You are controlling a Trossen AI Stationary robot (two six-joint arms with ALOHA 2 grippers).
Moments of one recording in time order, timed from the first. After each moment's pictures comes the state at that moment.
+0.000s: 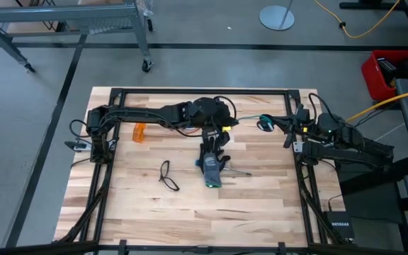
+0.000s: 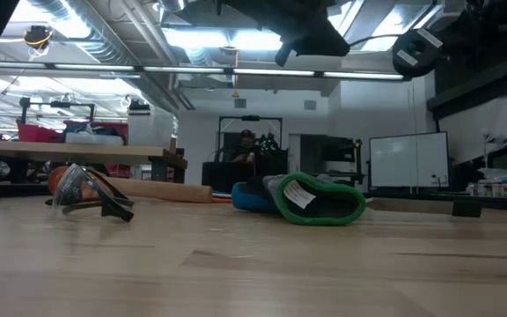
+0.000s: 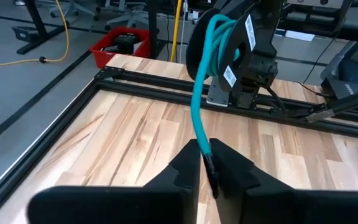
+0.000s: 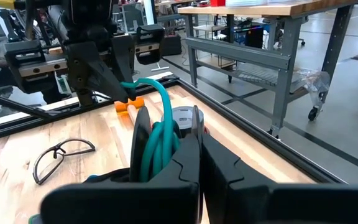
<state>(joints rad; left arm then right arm) 0.13 1.88 1.61 -0.10 -0.07 -0.08 -0.20 0.22 0.50 -0.42 0.20 0.15</state>
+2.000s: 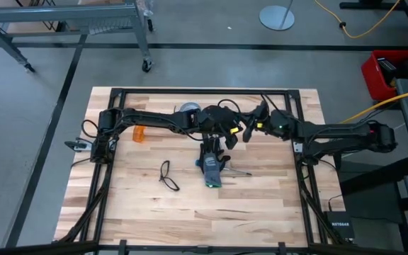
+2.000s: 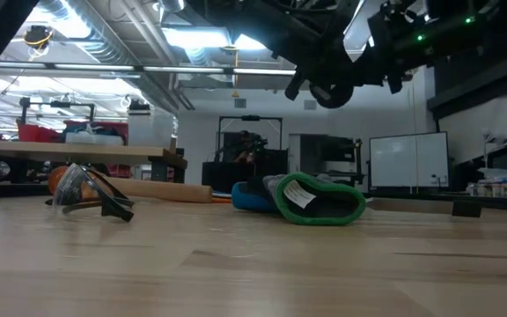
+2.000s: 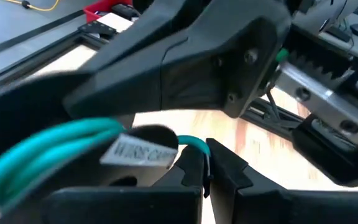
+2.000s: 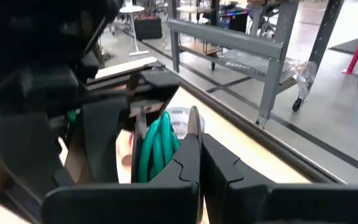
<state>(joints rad) 0.11 2.01 1.60 0.01 -0.06 -0.35 -0.20 0.99 0.50 0.28 0.29 0.13</state>
